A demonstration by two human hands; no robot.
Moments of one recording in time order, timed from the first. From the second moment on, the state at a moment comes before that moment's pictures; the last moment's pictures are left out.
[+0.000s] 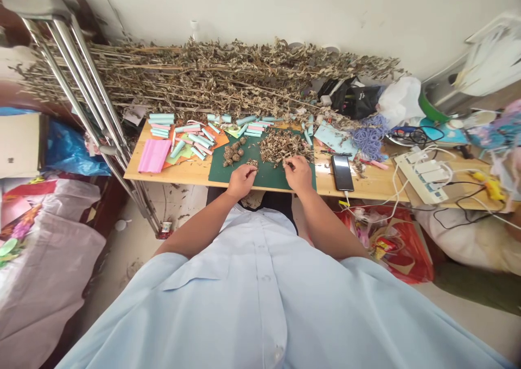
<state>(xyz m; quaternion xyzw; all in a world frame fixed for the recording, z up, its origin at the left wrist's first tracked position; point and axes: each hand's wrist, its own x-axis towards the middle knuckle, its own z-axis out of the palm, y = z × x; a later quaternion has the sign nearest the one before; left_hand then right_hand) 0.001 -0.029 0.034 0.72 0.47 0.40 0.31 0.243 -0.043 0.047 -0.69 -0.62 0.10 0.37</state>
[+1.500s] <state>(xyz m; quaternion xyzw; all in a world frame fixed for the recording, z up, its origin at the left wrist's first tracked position) -0.002 -0.028 0.040 0.70 0.48 0.39 0.35 0.270 -0.055 0.050 -0.72 -0.34 0.35 0.48</state>
